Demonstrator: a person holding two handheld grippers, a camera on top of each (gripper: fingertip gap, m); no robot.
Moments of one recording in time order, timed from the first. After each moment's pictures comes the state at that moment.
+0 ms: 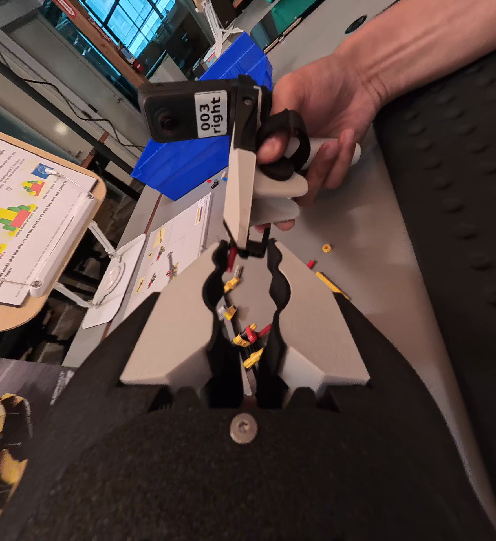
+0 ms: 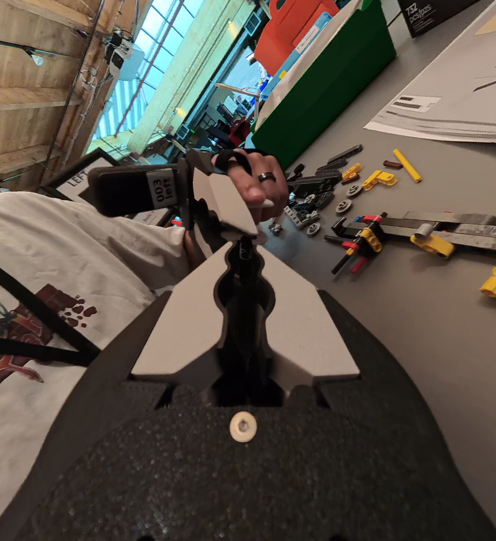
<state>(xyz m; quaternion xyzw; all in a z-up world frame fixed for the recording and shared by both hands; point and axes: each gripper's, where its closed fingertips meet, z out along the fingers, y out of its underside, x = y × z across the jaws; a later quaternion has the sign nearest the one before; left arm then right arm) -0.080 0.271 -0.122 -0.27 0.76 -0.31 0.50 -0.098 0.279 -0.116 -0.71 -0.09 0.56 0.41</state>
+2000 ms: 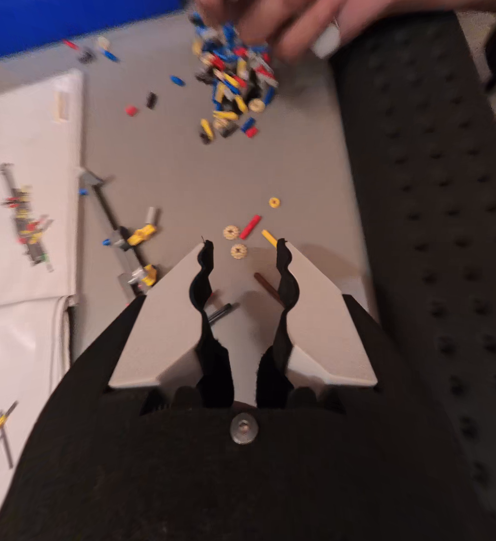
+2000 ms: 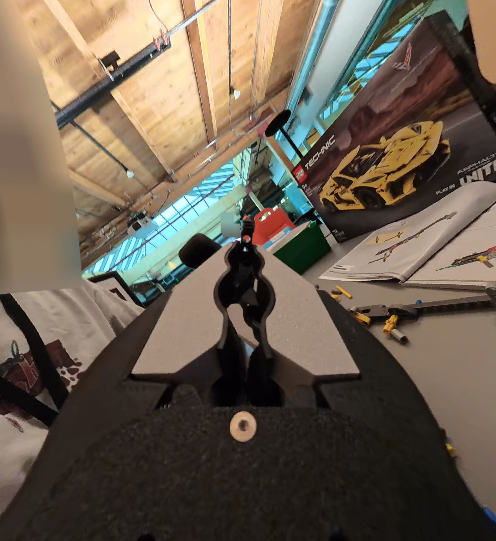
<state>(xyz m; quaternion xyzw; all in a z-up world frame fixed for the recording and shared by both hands) -0.087 0.270 -0.177 -0.38 0.84 -0.32 0.24 0.004 0.240 -0.052 -0.56 0.04 0.51 0.66</state>
